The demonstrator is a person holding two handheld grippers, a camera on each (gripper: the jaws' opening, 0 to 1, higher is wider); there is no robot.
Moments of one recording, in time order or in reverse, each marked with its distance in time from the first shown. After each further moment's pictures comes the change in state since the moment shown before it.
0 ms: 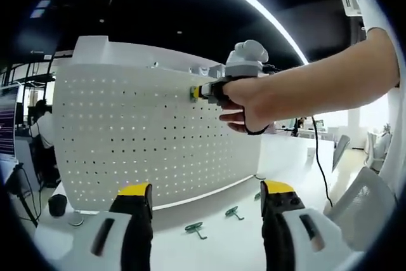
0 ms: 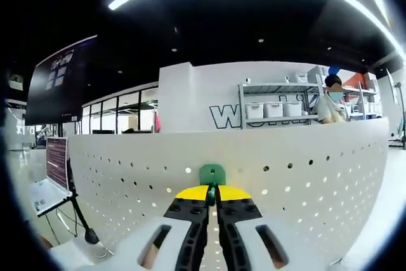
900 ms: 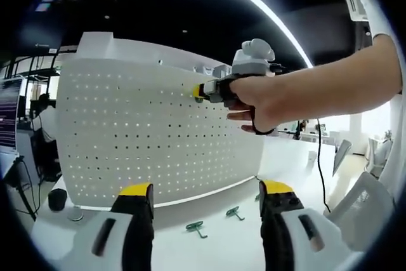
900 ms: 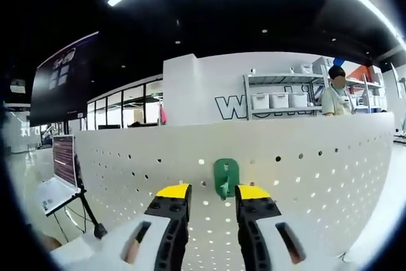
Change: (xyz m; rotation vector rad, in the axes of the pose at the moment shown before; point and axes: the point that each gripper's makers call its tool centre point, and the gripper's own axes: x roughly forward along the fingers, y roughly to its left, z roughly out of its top) left arm -0.002 0.006 -0.001 -0.037 0.002 0.017; right arm -0.008 0.016 -0.010 0.017 0.053 0.067
